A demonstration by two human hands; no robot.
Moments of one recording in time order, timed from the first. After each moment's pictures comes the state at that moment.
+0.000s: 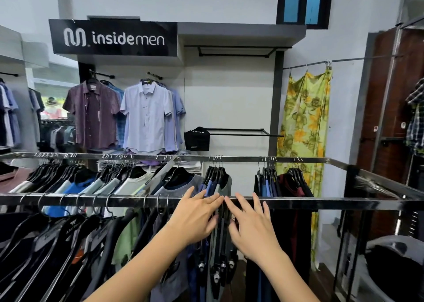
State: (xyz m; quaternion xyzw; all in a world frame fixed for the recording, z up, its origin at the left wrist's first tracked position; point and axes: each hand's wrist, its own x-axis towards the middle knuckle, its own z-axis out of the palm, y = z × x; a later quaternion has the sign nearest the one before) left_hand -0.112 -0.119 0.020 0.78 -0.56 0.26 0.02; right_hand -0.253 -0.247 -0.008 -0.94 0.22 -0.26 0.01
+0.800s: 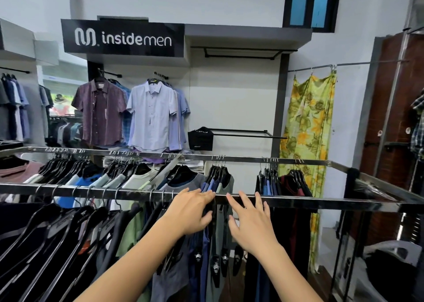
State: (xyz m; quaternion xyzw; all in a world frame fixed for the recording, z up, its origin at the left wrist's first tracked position) left_hand -0.120 -0.096 0.035 0.82 -0.53 0.21 0.05; right_hand -0.256 -0.240 -0.002 -0.94 0.23 -0.23 0.04
